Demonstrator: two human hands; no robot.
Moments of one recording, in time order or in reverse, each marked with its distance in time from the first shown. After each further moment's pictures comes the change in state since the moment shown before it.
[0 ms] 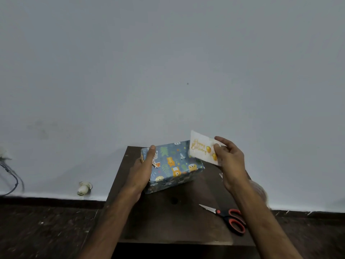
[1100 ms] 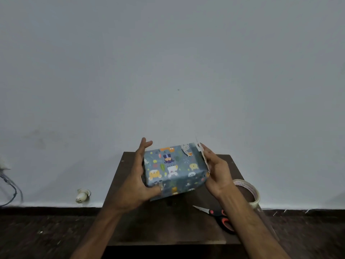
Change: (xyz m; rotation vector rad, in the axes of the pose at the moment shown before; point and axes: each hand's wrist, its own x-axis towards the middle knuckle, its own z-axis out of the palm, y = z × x) left_hand -0.047 0.011 -0.006 0.238 -0.270 0.672; right_hand -0.012 0.008 0.001 0.584 -0.310 0.312
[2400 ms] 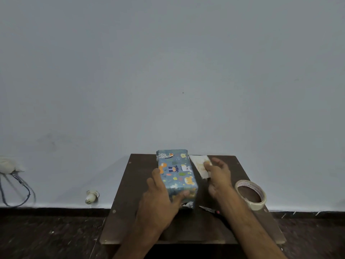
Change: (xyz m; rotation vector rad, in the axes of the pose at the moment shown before) left_hand -0.023 0.018 0.052 0.552 0.138 -0.416; right_hand 0.014 0.027 -0.004 -0.194 0.534 -0.145
